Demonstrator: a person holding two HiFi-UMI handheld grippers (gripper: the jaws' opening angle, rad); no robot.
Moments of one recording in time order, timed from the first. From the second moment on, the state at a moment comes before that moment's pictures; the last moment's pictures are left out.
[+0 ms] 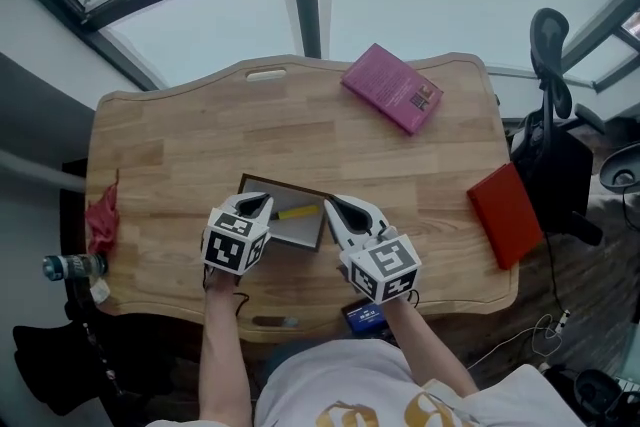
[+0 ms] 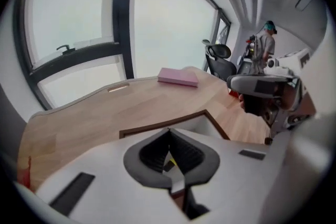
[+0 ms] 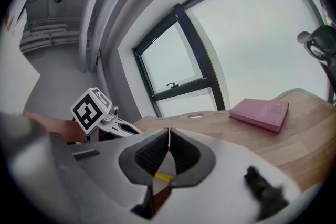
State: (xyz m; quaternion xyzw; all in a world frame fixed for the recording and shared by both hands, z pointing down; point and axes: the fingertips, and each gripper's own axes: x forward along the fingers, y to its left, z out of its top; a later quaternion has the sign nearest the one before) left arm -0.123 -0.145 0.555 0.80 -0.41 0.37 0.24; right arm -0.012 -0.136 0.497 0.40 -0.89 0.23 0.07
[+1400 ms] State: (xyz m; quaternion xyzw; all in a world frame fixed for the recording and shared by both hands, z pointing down) left arm -0.192 -0.026 0.388 0.85 -0.51 0.11 0.07; right arm -0.053 -0.002 0.386 0.56 -0.82 0.06 0.08
